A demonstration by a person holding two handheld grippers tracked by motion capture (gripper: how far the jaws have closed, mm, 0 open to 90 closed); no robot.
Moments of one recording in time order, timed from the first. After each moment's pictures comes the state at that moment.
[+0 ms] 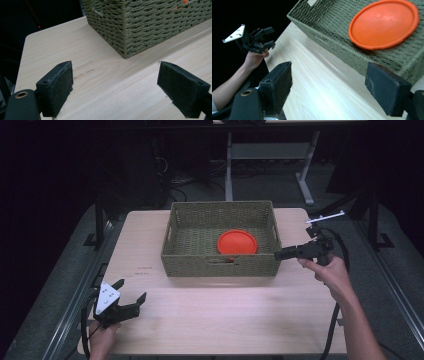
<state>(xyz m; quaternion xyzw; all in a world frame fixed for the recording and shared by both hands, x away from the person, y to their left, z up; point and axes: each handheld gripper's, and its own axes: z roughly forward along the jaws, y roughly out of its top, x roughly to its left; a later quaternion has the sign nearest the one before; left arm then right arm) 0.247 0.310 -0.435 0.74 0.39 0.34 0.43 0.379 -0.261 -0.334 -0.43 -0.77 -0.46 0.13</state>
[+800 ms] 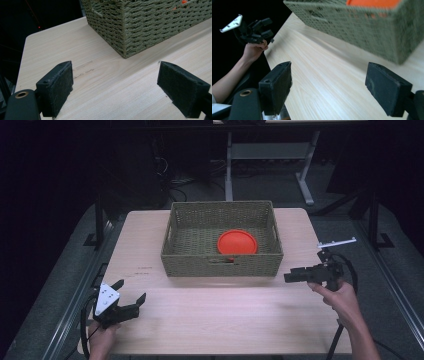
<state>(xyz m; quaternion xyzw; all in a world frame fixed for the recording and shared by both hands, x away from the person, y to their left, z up) 0.245 0.311 -0.434 0.74 0.39 0.34 0.43 0.333 -0.288 -0.379 -0.45 -0.75 -0.47 0.14</state>
